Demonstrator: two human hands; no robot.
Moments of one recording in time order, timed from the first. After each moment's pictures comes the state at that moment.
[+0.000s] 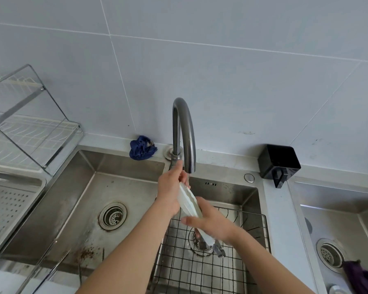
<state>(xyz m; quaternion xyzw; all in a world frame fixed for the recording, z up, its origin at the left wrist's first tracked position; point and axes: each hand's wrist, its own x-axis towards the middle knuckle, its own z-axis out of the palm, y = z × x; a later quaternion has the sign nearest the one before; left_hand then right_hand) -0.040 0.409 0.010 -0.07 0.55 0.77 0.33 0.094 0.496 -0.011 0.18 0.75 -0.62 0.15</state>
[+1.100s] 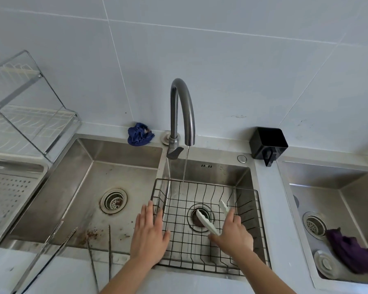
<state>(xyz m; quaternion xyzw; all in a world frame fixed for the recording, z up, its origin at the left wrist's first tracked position) 0.065 0.256 -0.098 0.33 0.93 0.07 0.11 0.199 0.468 -0.085 0.44 0.87 -0.16 0.18</state>
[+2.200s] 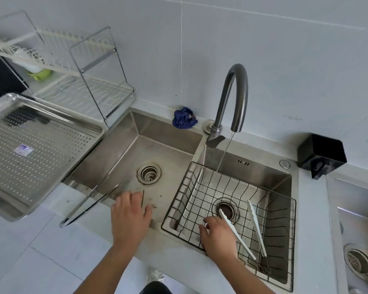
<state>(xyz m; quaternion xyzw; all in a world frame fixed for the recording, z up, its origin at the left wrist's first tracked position) 0.073 0.159 -0.053 0.12 0.98 0.11 -0.08 0.186 0.385 -0.120 0.21 0.94 -0.27 0.03</state>
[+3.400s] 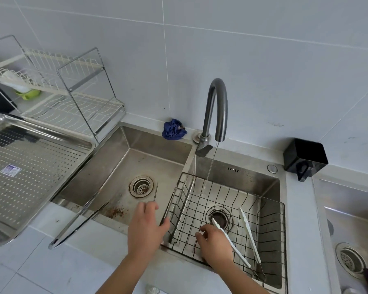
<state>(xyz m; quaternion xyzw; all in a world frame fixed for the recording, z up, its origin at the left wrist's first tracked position) 0.088 0.214 -0.035 0.14 0.96 0.25 -0.04 0.180 0.394 -0.107 0.29 0.88 -0.35 0.10</state>
